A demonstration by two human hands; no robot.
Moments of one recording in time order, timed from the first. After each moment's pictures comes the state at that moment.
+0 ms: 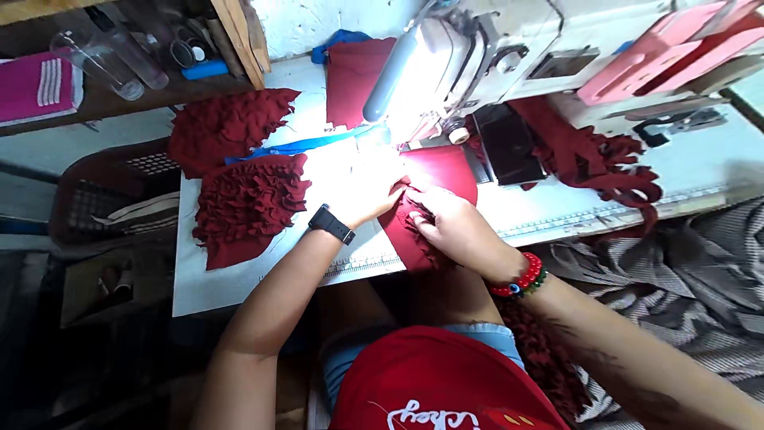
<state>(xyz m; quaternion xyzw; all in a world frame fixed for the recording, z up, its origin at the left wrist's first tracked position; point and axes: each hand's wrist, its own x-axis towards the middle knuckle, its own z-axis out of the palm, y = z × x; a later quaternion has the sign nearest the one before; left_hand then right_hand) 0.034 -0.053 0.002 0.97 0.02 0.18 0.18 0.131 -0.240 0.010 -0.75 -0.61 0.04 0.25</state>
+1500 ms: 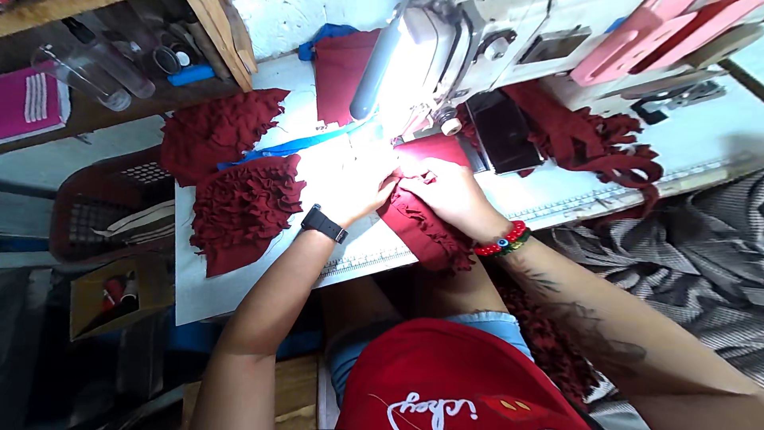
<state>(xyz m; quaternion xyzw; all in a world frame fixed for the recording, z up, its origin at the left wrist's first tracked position) 0.031 -0.045 -0.003 0.96 0.00 0.20 0.18 0.138 -0.232 0.026 -0.81 -0.48 0.11 0.32</state>
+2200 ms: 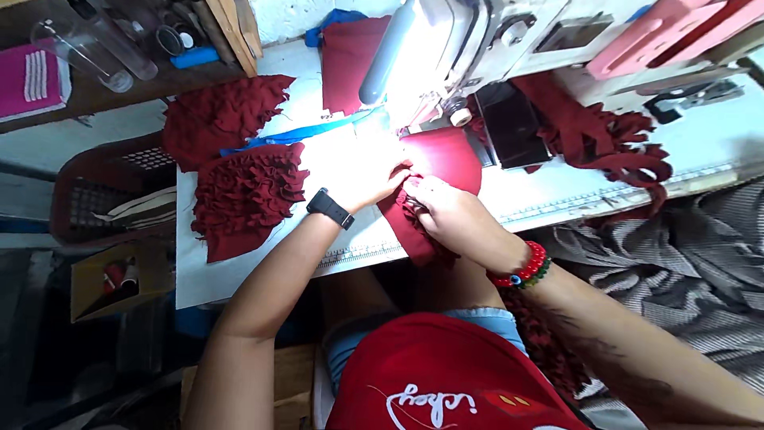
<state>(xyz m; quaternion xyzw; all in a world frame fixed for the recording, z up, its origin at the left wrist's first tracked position) 0.037 -0.051 0.008 0.97 0.00 0.17 0.18 0.123 -0.242 0.013 -0.76 -0.61 0.05 0.20</state>
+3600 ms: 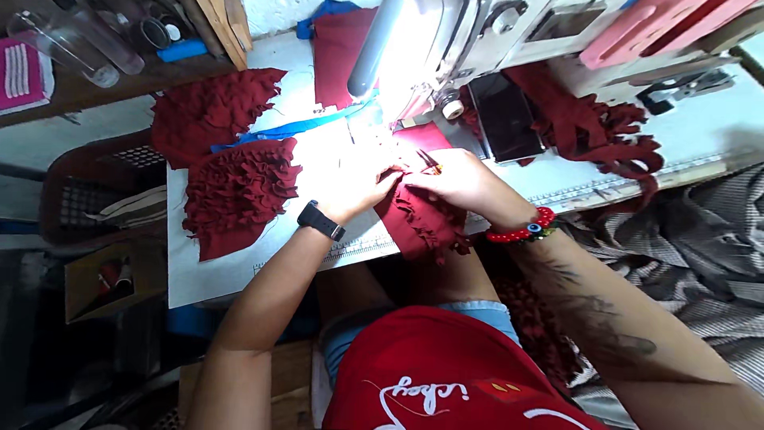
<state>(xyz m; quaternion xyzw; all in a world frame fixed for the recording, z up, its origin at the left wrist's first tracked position) 0.020 -0.065 -0.003 0.93 0.02 0.23 0.30 0.153 -0.232 0.042 -0.79 -0.48 0.21 0.32</state>
